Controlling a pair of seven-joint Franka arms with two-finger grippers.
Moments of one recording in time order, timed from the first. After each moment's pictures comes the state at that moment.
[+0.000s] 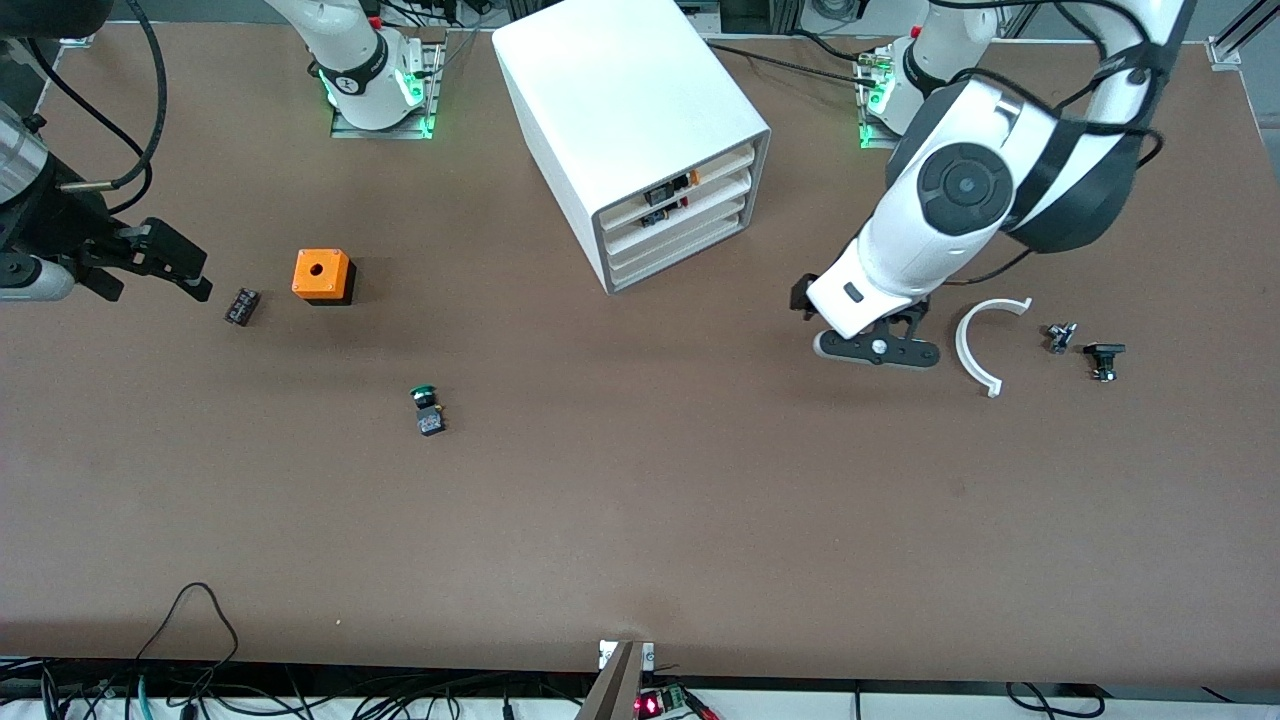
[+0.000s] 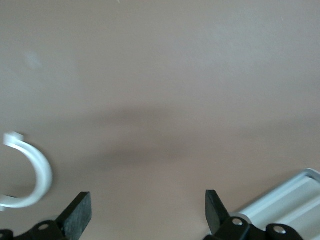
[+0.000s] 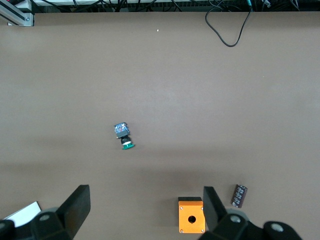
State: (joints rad) left arm 0.07 0.32 -0.56 -1.57 0.18 1.77 -0.37; right arm -0.06 0.08 0.15 -1.52 0.01 1.74 0.11
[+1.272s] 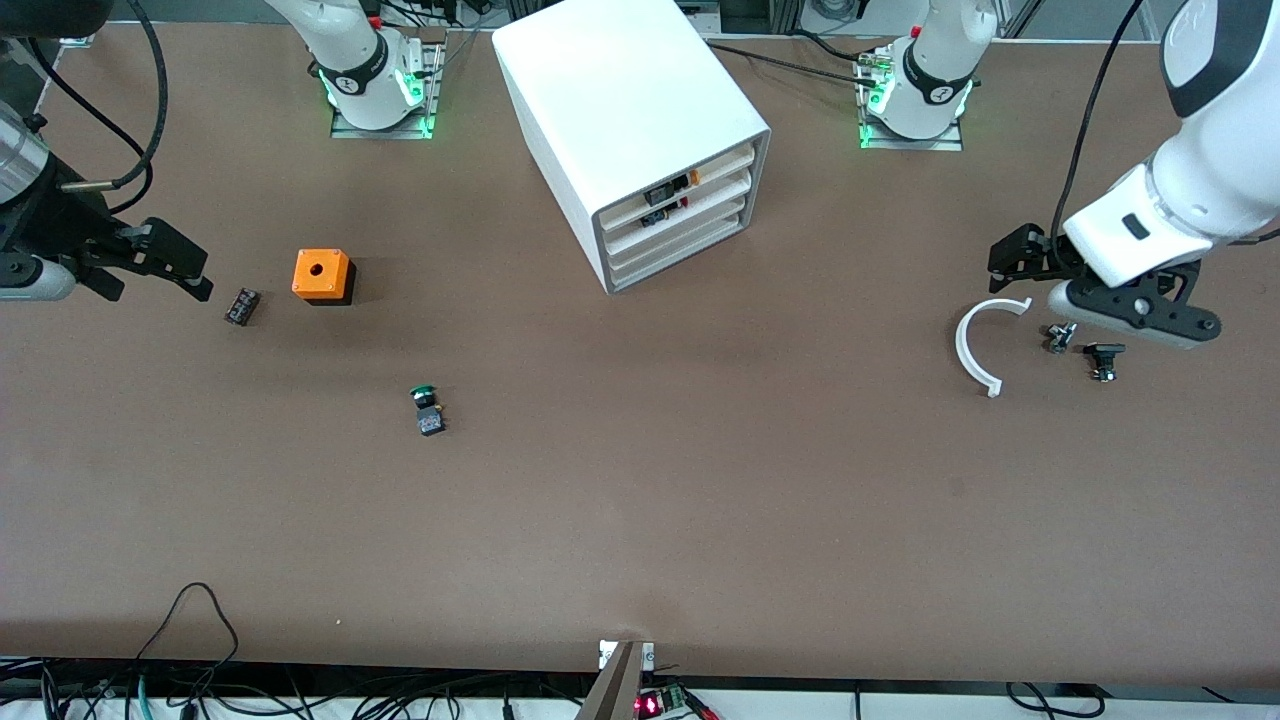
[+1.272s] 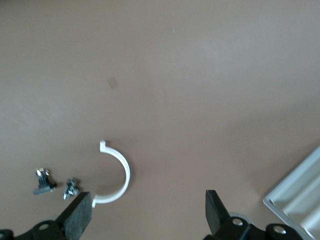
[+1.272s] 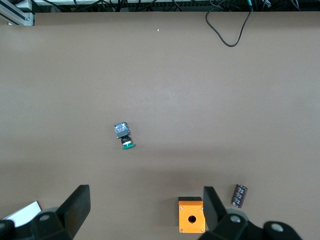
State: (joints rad) left arm -0.01 0.06 -0.13 -1.63 -0.02 1.71 0.12; right arm -0.06 0.08 0.15 -1.52 0.01 1.73 0.11
